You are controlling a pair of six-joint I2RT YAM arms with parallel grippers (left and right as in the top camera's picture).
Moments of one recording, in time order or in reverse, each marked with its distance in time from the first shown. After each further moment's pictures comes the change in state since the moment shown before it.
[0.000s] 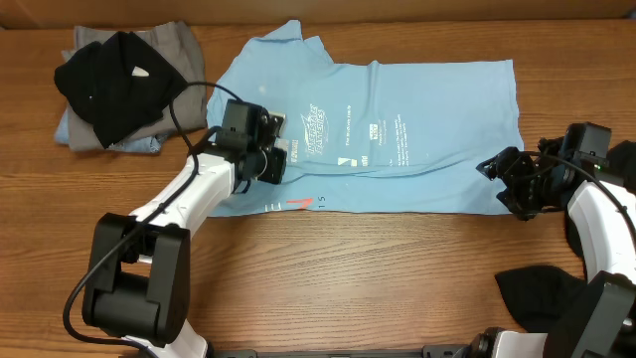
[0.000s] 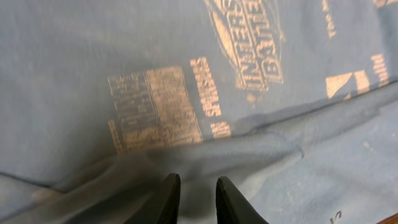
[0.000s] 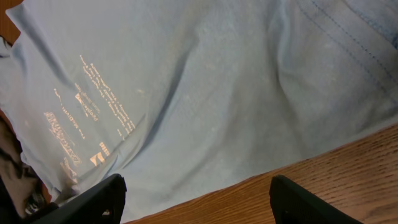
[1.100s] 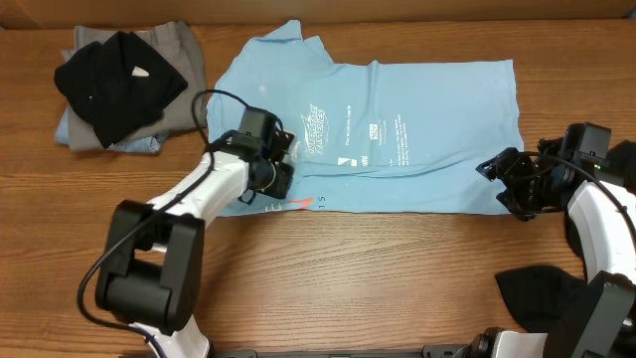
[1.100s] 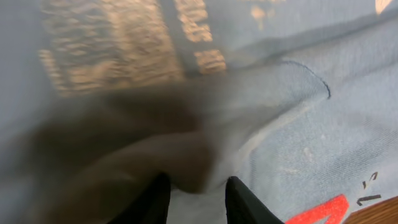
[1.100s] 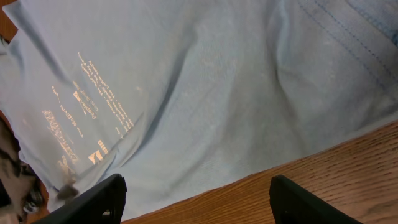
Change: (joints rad) left arm -0.060 0.065 0.013 -0.129 -0.054 0.028; right arm 0.000 0.000 0.000 -0.009 0.000 -0.007
